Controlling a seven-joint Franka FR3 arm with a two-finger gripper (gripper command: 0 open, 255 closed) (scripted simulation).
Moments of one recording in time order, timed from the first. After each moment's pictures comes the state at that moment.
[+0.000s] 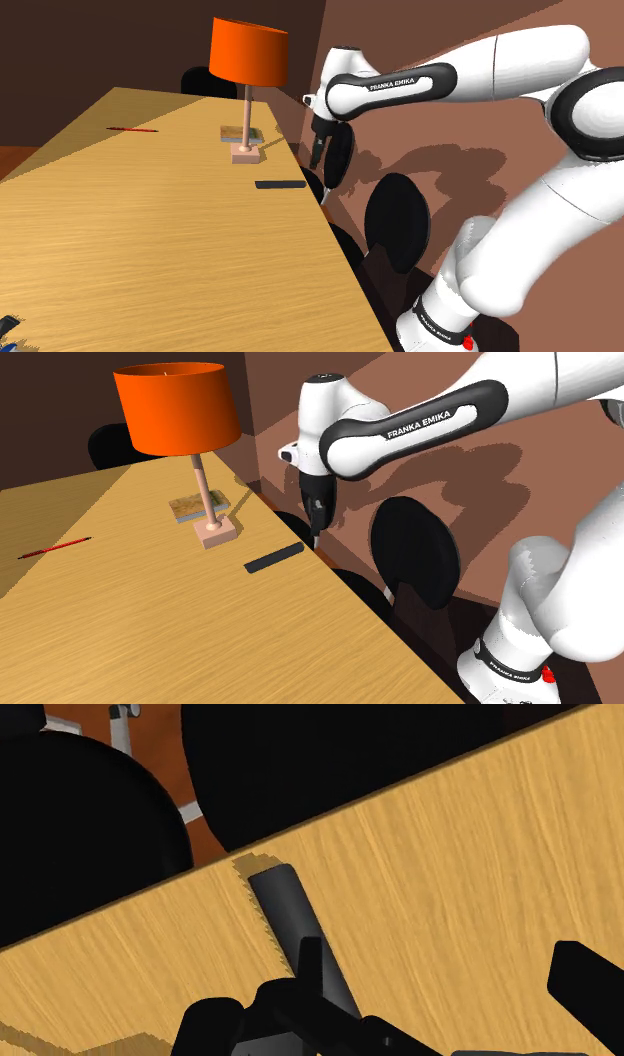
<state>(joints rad) 0.11 -0.22 -0.20 -2.23 -0.12 2.11 -0.56</state>
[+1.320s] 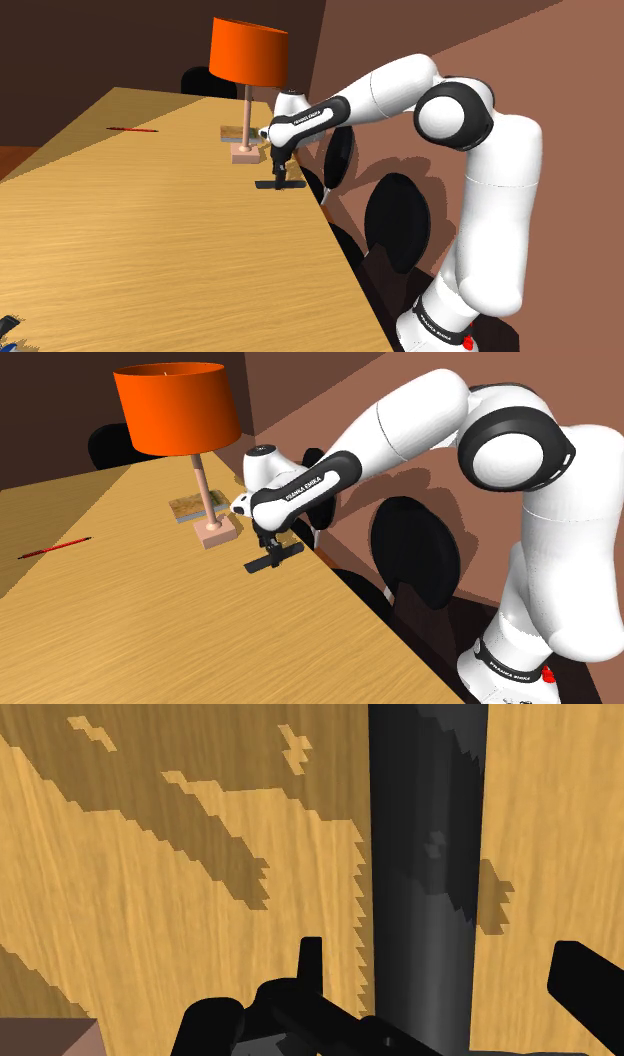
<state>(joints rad) 0.10 0.36 -0.18 -1.90 0.03 2.32 -0.97</state>
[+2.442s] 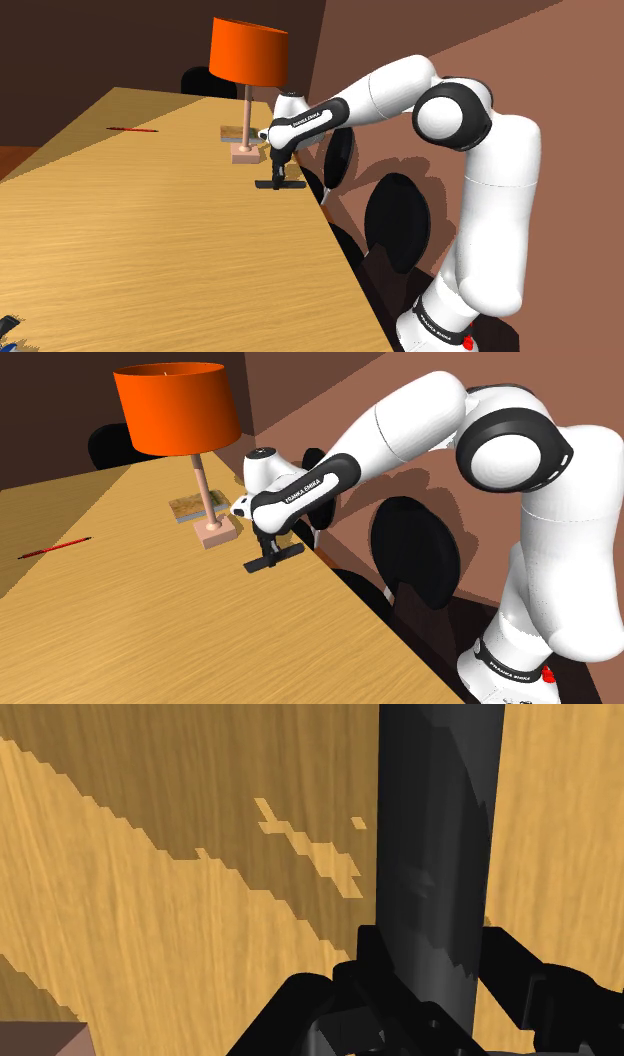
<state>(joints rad) 0.10 0.37 -0.18 -1.90 0.04 2.34 -0.97</state>
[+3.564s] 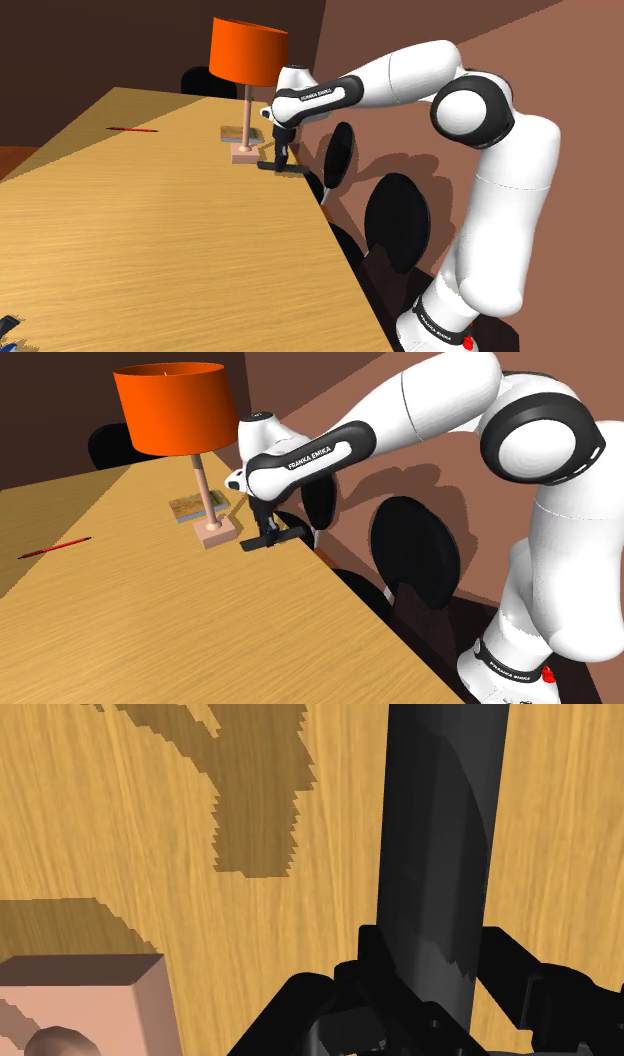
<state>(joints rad) 0.11 0.28 -0.19 -1.83 0.02 2.17 -0.96</state>
